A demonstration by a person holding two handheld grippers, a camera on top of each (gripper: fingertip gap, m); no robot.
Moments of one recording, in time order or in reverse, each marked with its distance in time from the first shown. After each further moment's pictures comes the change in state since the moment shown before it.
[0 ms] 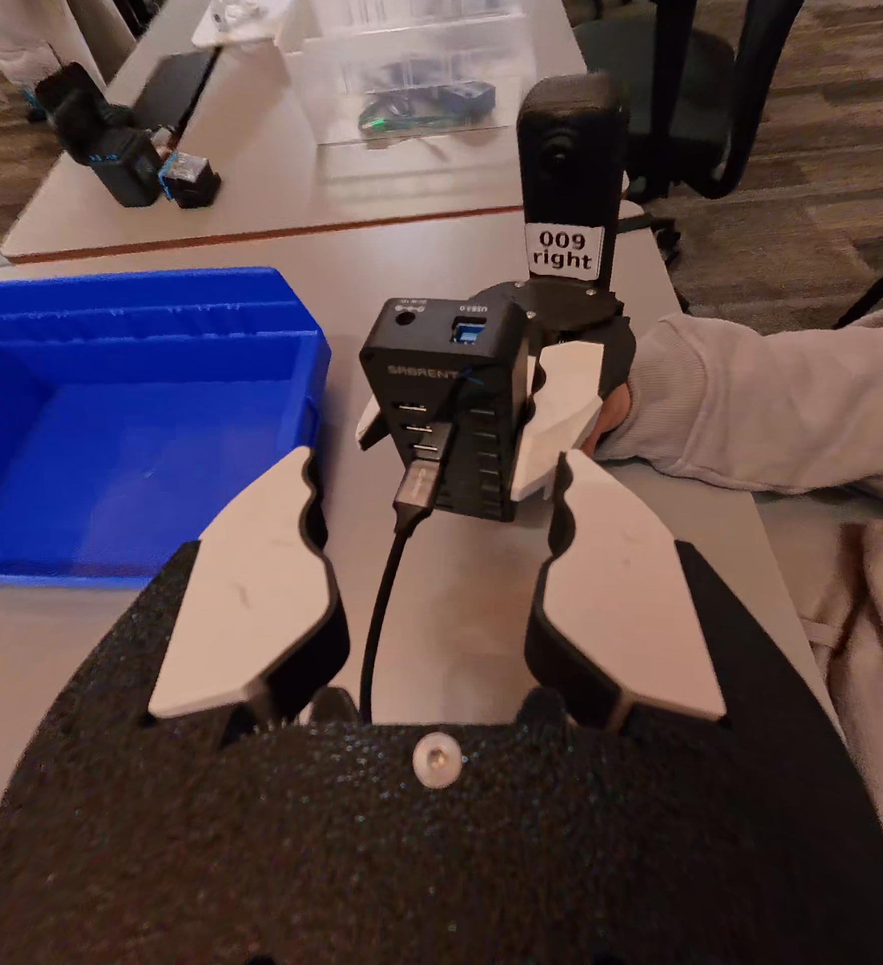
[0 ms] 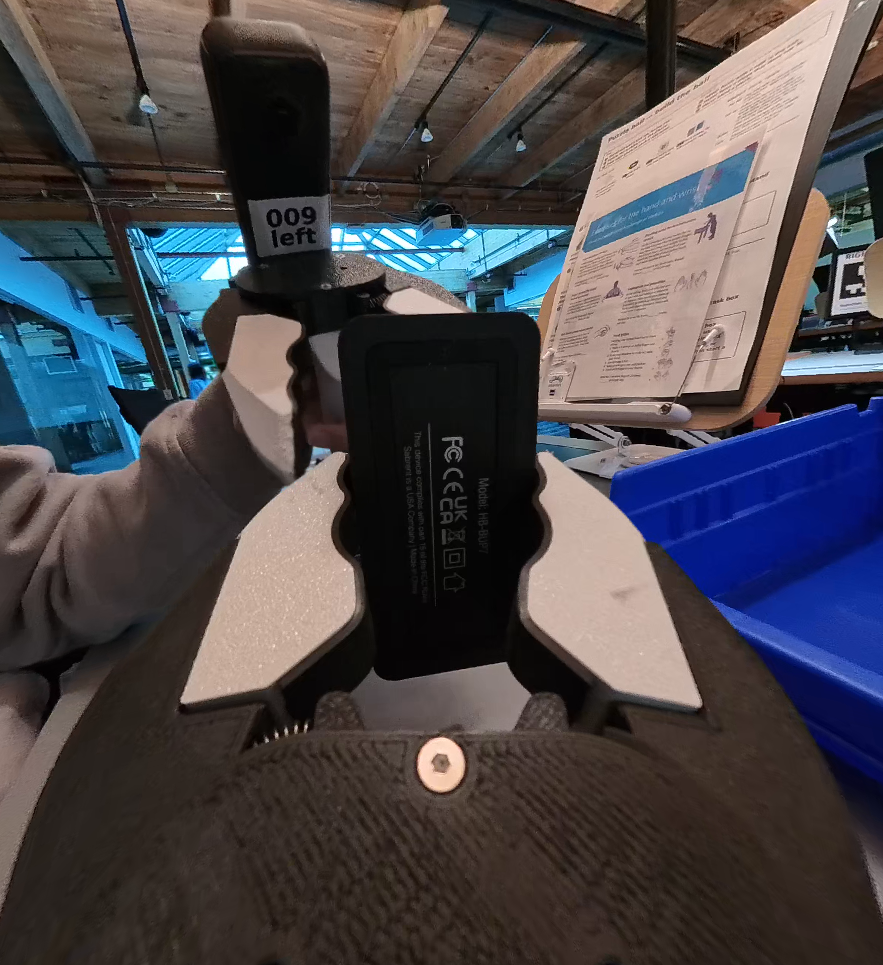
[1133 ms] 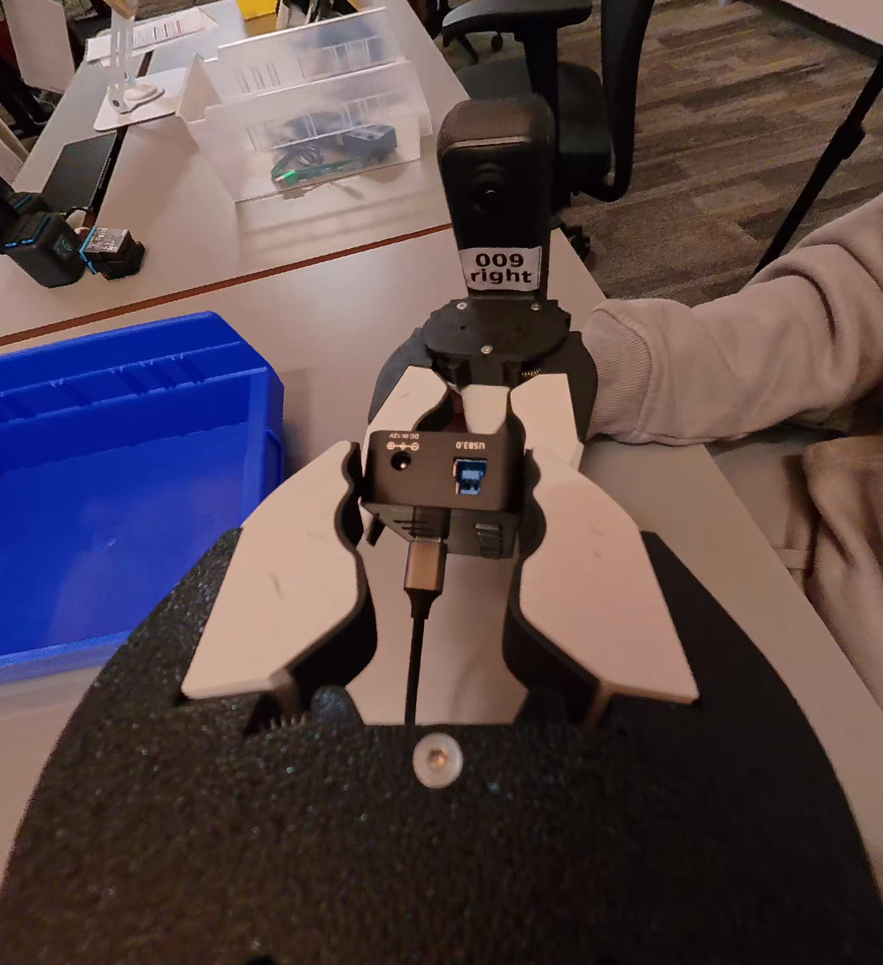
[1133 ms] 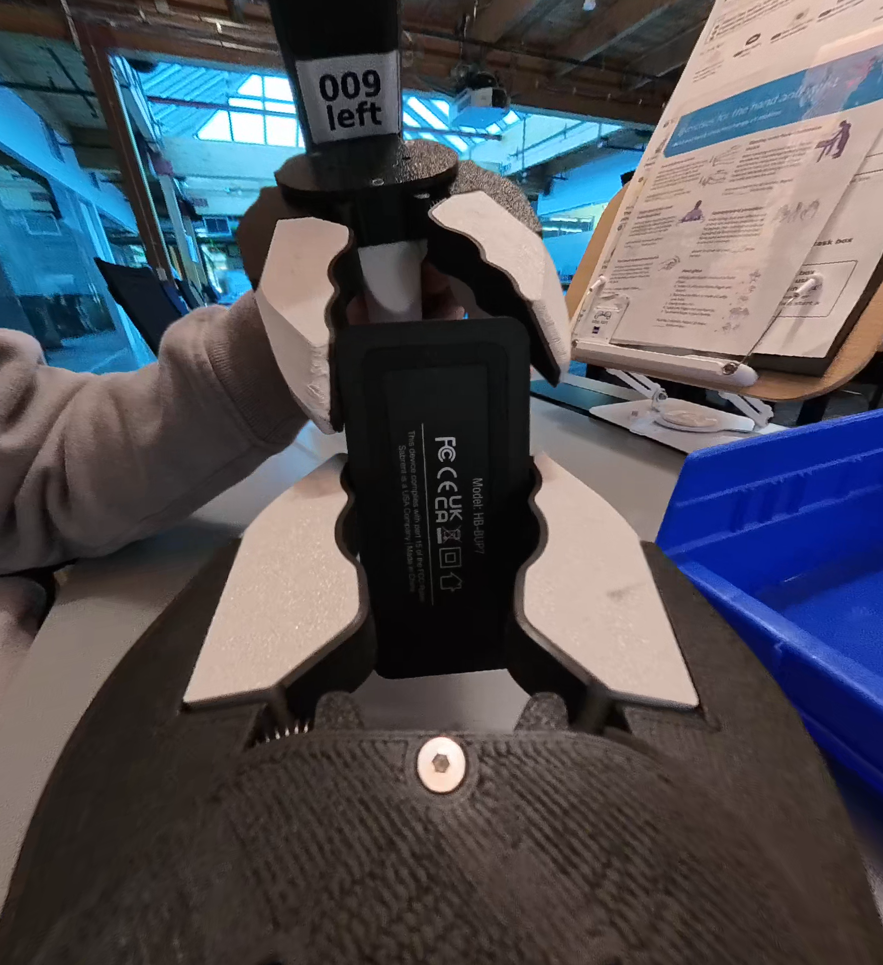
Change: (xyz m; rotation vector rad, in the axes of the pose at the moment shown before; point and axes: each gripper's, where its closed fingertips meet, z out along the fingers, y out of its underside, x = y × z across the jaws) left arm 0.013 0.004 -0.011 0.072 0.162 0.127; right arm -0.022 0.032 0.023 -0.193 -0.059 -0.101
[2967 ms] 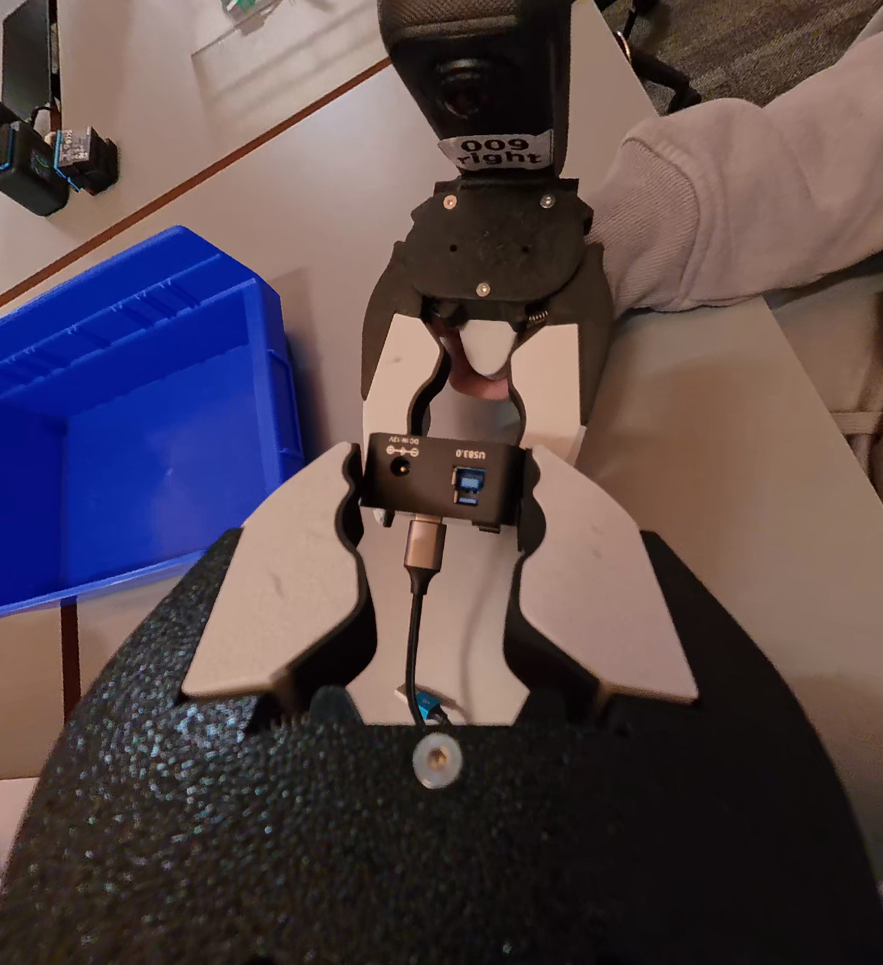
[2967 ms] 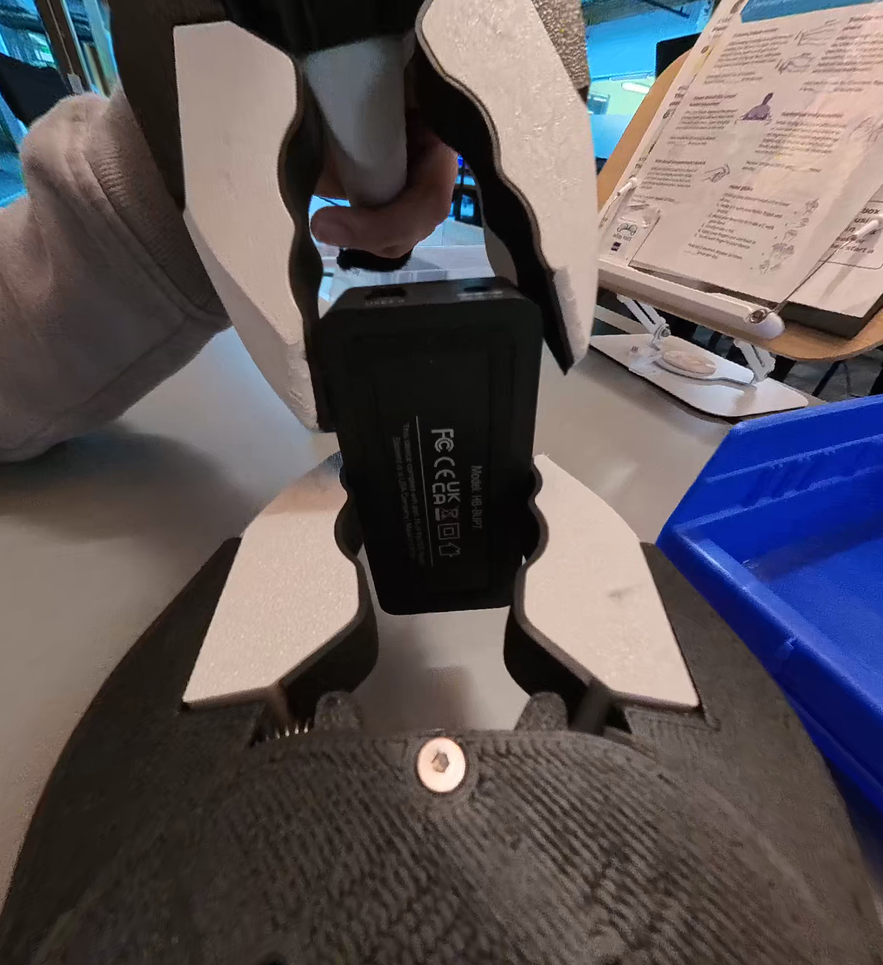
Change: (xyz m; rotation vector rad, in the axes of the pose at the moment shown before) left arm 0.009 0.027 -0.013 -0.292 -0.063 0.171; right arm -0.006 0.032 0.016 -0.218 0.027 -0.128
